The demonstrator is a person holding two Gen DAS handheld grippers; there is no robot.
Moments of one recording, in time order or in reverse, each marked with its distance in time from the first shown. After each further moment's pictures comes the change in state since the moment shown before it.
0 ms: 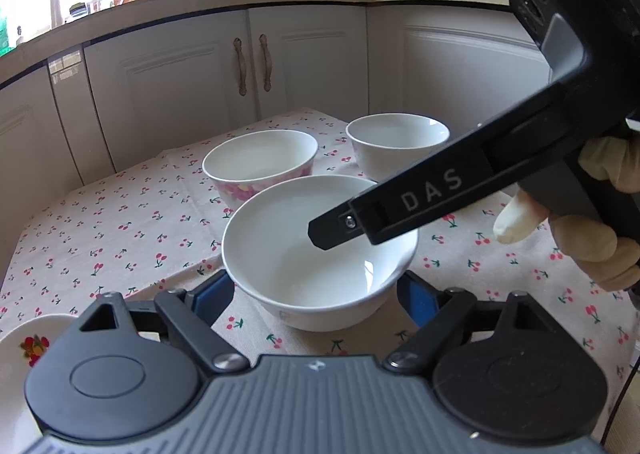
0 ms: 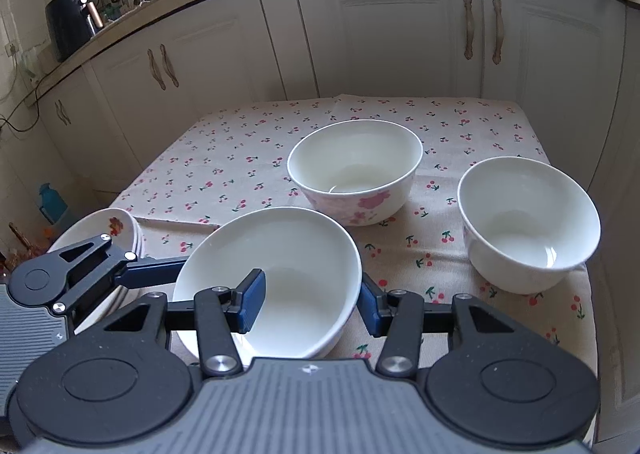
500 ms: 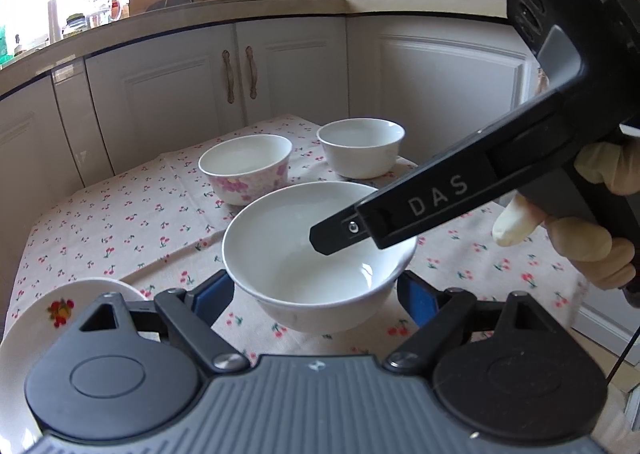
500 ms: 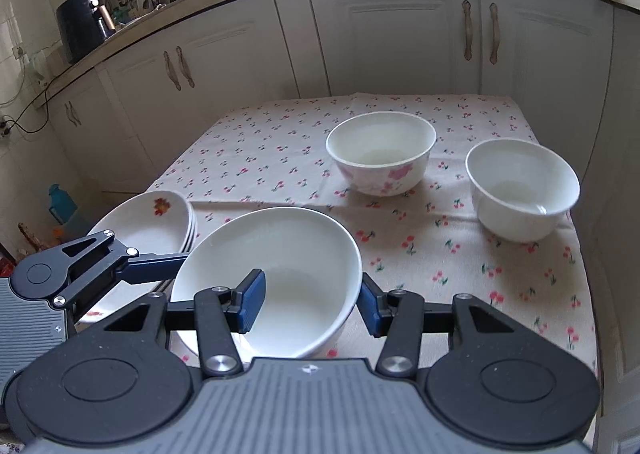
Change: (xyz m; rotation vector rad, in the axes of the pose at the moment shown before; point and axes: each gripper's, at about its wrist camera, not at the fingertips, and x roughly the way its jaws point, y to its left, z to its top) left arm -0.057 -0.012 -0.015 0.013 -0.014 -0.040; right arm -0.049 0.034 -0.030 0.011 -0.004 0.001
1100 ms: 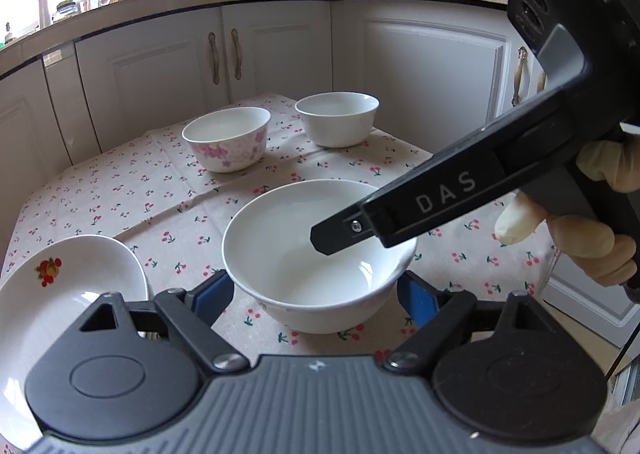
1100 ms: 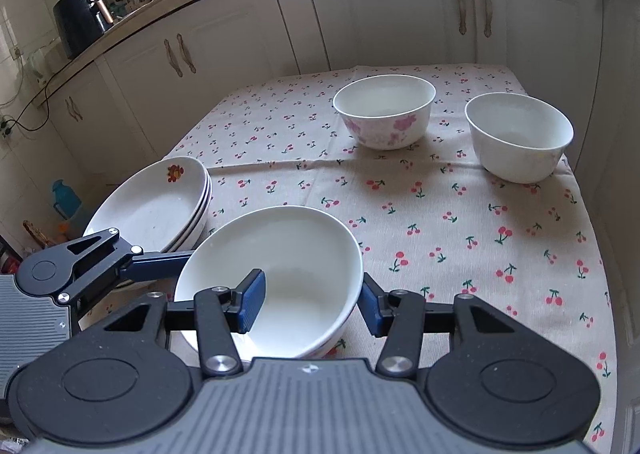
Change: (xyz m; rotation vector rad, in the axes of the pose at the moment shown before) left arm -0.015 -0.011 -0.021 0.002 0.045 -0.041; right arm -0.010 0.010 -0.032 0.038 0.037 0.007
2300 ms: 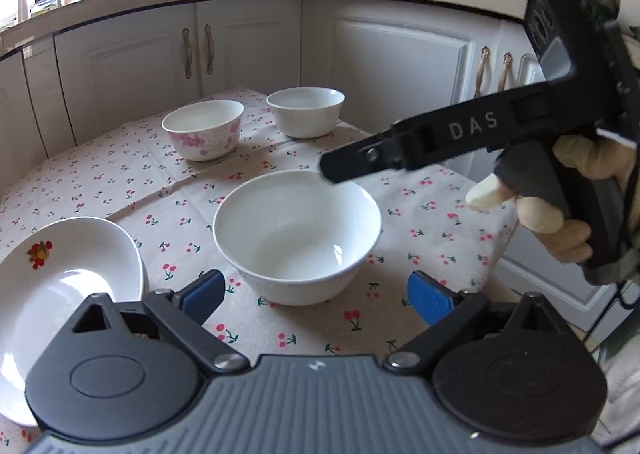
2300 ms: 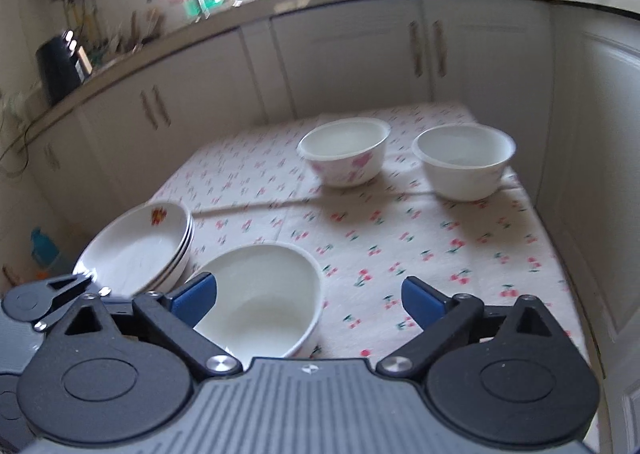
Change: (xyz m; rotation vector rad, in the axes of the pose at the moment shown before) left arm -0.031 0.006 -0.009 0.004 0.011 -0.119; right arm -0.038 -0.004 -0.019 0.064 -0.192 -0.100
